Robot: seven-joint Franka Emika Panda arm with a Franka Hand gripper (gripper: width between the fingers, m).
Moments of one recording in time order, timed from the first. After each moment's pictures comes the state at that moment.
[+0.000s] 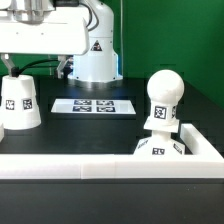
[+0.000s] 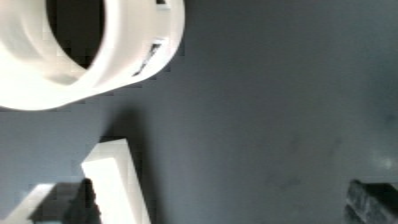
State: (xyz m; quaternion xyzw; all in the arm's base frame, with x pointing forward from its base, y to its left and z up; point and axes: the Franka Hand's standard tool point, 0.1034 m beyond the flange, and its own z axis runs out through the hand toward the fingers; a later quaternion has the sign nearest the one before) arm 0.473 -0.144 0.112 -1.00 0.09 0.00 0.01
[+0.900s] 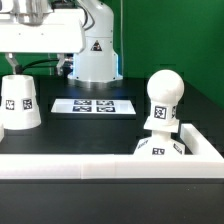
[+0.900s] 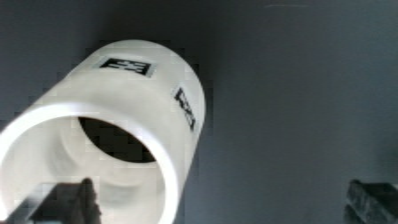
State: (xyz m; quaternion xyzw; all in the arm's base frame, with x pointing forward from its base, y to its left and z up) arm 0.422 -0.146 0.101 -1.00 0.09 0.01 0.02
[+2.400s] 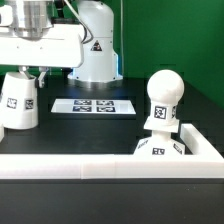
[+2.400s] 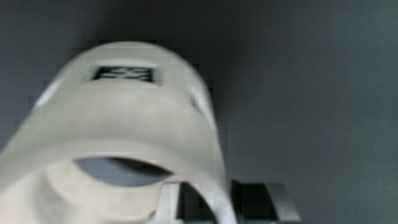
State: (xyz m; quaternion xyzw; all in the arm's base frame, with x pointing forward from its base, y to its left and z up) arm 0.431 -0.151 0.080 -1.00 0.07 0.02 0.00
